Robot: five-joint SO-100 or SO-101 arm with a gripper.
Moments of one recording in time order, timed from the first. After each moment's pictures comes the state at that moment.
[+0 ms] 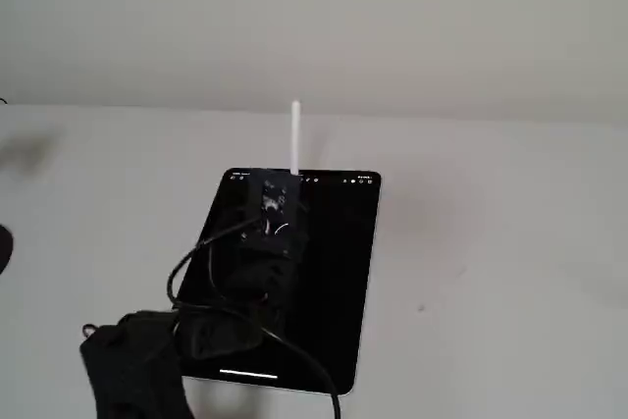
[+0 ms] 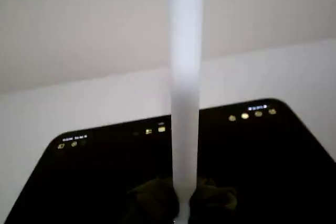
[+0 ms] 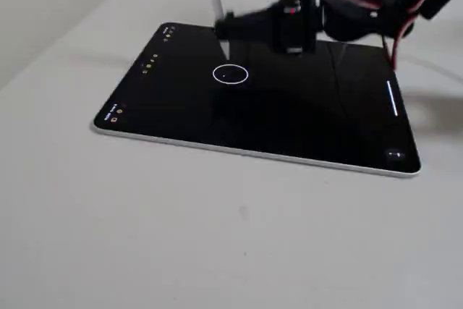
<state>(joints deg) -9.8 63.3 123.4 -53.1 -74.7</state>
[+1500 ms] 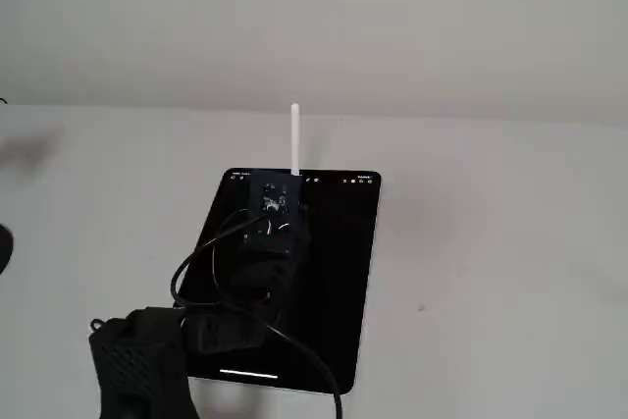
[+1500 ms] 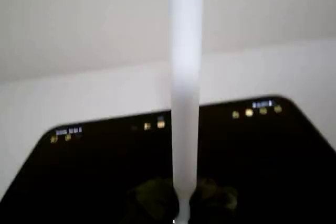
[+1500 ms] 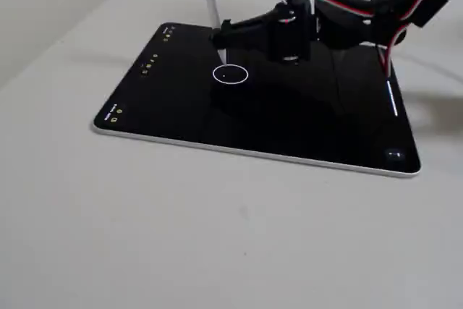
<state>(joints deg) -10.4 58.9 120.3 -53.7 -76.7</state>
